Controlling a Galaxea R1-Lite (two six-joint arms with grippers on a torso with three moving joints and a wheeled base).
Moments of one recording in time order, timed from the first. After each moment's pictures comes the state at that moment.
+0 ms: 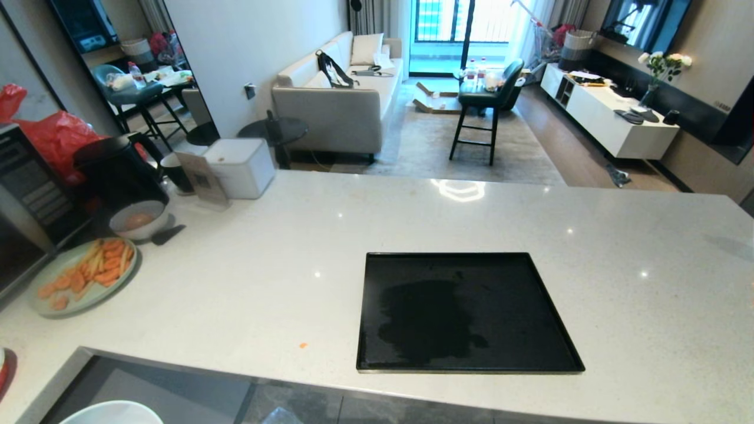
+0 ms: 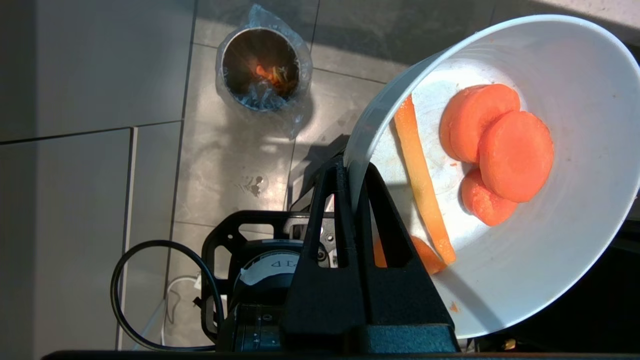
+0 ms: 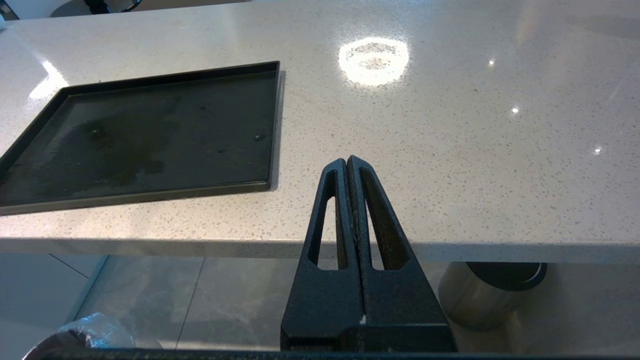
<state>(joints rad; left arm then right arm) -0.08 0.80 -0.71 0.82 -0.05 -0.17 0.00 0.00 0.00 -0.01 -0.04 0.09</state>
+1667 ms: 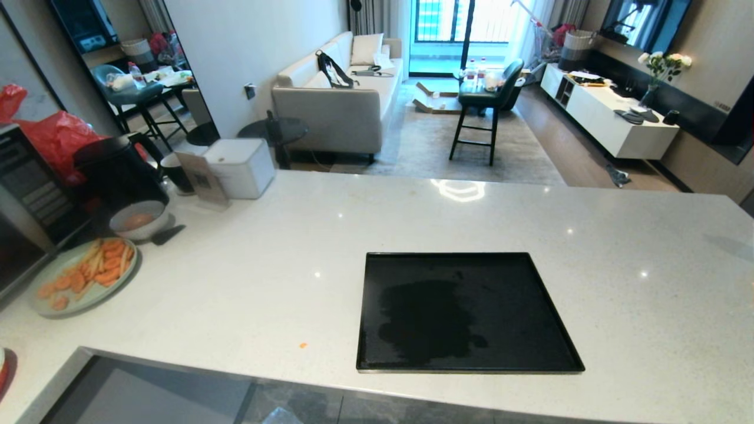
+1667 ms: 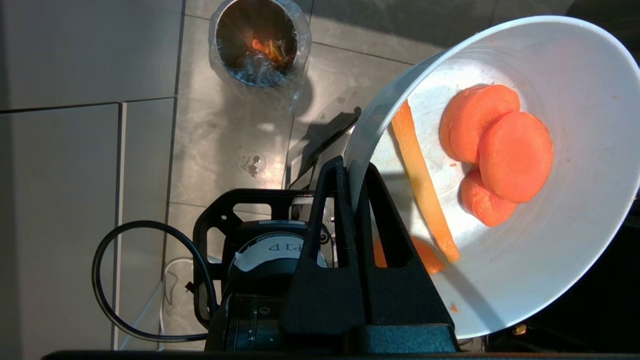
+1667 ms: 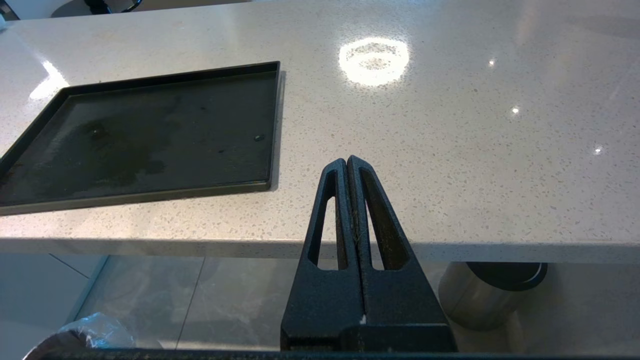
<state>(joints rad) -0.08 0.77 -0.60 0.80 -0.06 -0.17 0.00 0.00 0.00 -0.01 -0.04 0.09</state>
